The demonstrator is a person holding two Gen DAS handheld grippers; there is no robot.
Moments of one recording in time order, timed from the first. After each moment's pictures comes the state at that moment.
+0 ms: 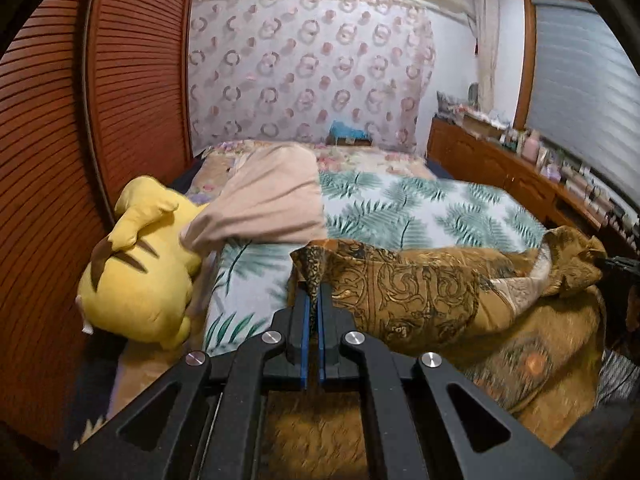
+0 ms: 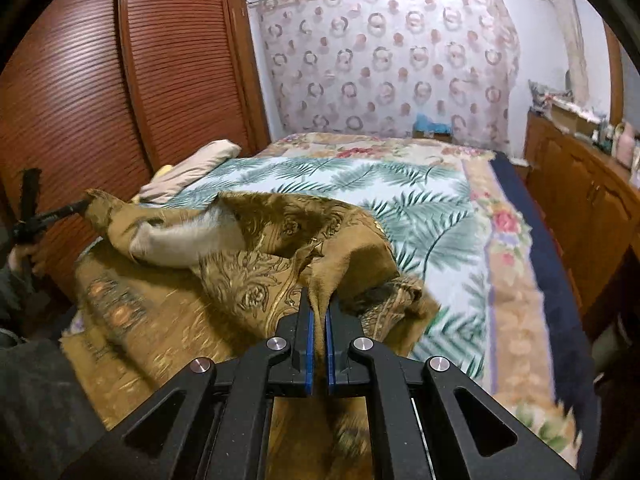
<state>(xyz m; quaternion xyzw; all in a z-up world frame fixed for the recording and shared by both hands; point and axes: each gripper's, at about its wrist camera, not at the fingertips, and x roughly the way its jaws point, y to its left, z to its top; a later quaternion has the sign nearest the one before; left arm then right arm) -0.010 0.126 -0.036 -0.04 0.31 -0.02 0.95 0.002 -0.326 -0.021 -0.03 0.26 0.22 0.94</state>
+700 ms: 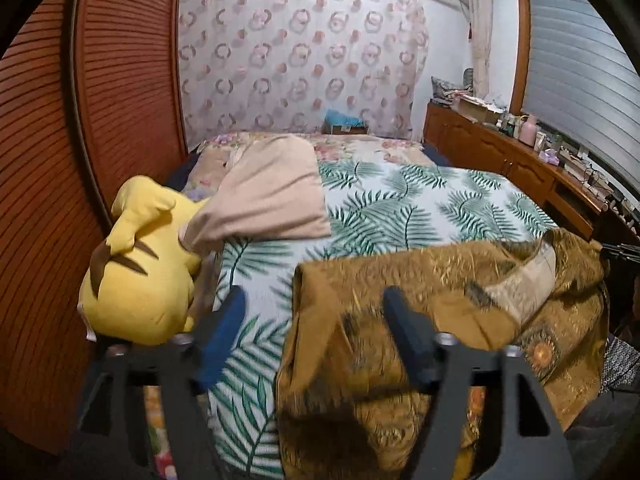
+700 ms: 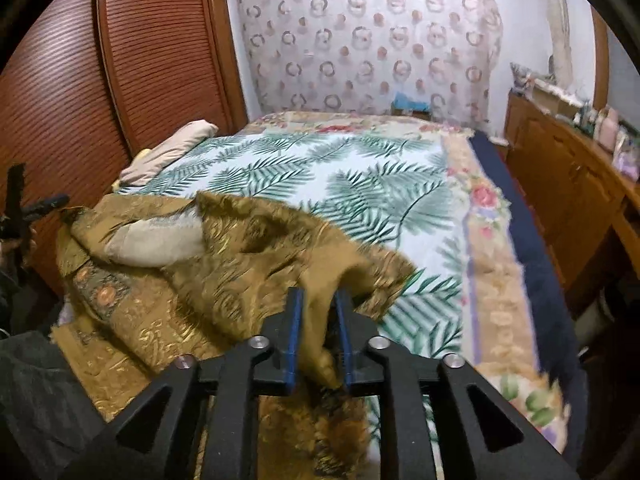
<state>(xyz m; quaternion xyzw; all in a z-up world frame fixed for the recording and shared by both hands) 0.003 0.129 -0.031 -0.02 0.32 -0.03 0.95 -0.002 -0.327 0.003 -0.05 0.29 0.16 0.94</state>
